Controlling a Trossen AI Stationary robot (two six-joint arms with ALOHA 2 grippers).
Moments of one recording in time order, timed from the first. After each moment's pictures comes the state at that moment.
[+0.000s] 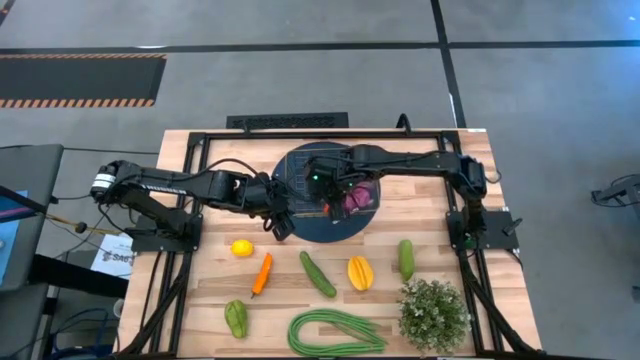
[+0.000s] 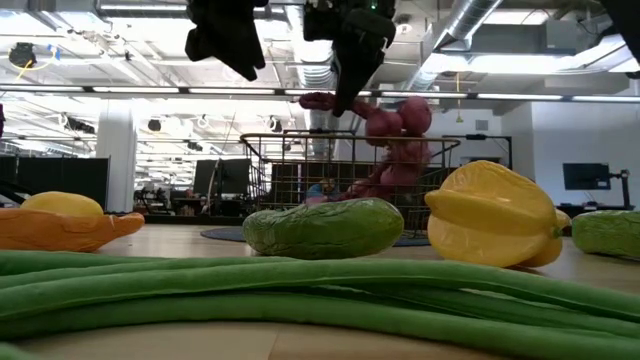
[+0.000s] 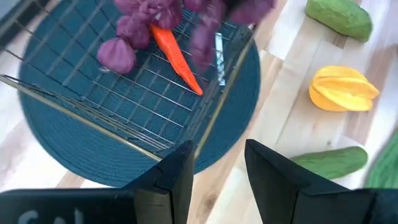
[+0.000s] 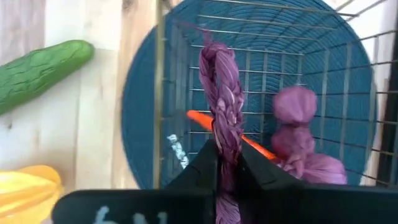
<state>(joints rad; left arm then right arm) -0.08 1.41 1.28 -0.85 -0.24 -0.54 -0.10 1.97 1.91 -1.13 0.08 -0.22</state>
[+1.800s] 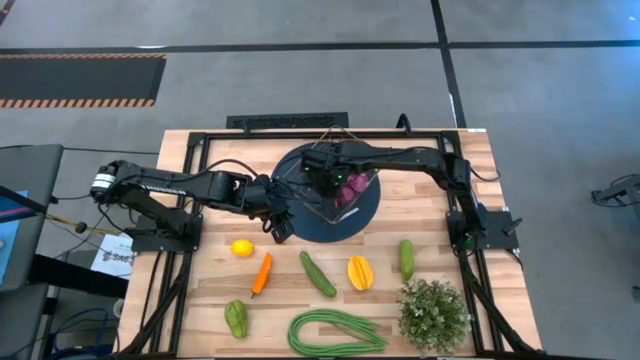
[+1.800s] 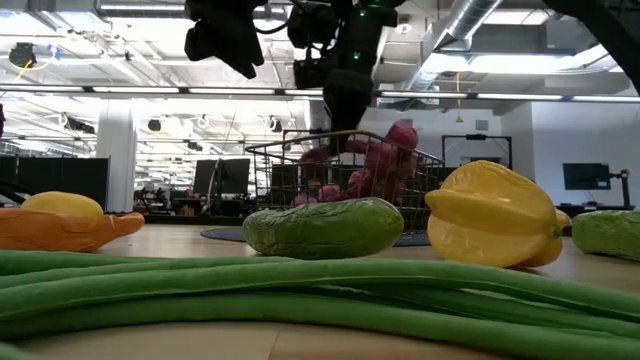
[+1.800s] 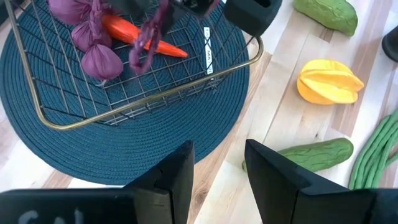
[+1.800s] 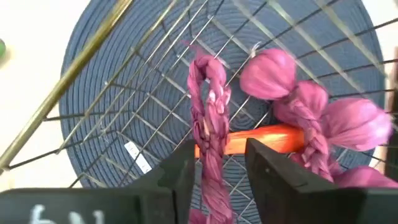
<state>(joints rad) -0.08 1.41 1.28 -0.85 -0.21 -0.54 -0.18 2.08 1.91 -1.08 0.08 -0.19</state>
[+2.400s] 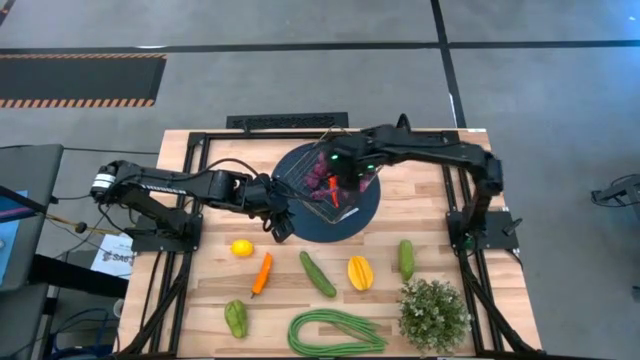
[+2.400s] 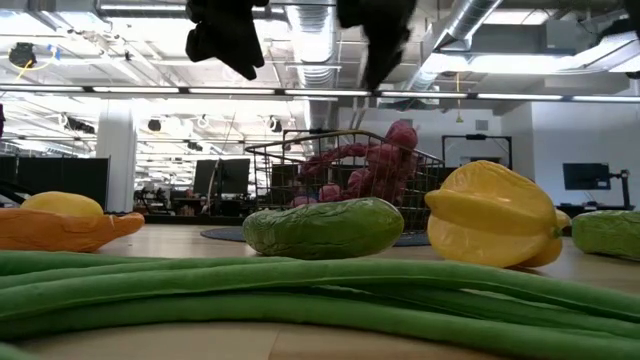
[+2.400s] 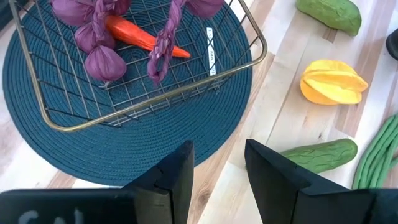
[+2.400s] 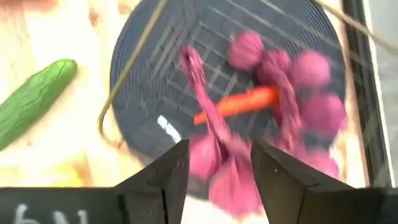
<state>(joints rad) -0.08 1.41 1.28 -0.85 -0.21 -0.53 -0.16 1.83 1.91 -1.28 0.08 0.03</state>
